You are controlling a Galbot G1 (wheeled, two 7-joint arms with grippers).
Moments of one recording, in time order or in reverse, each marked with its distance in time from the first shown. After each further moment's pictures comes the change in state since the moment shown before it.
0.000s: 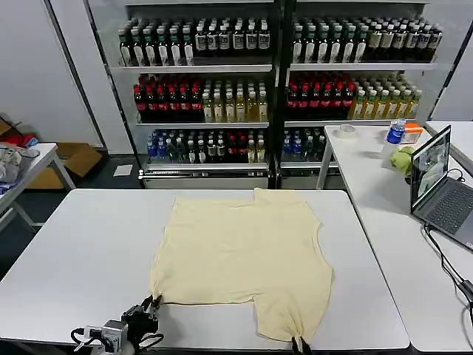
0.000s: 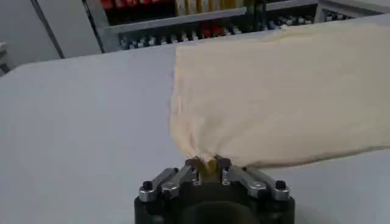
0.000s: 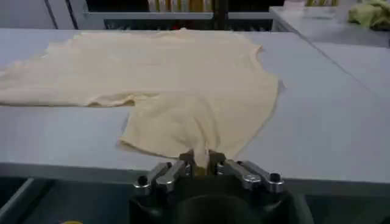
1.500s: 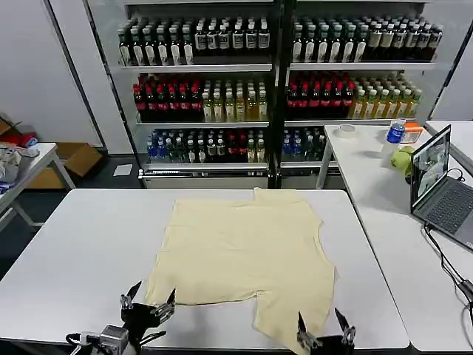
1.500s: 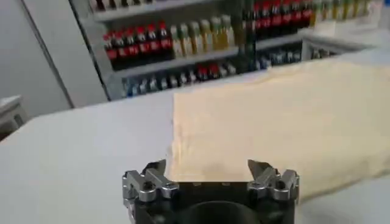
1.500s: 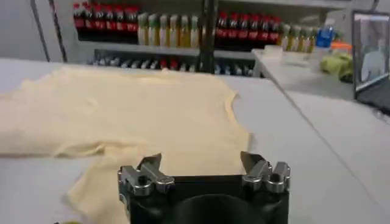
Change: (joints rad) left arm 0.041 -0.006 0.008 -0.059 0.155 -0.062 0.009; right arm 0.021 -0.028 0.047 0.026 -0.067 0.005 -0.009
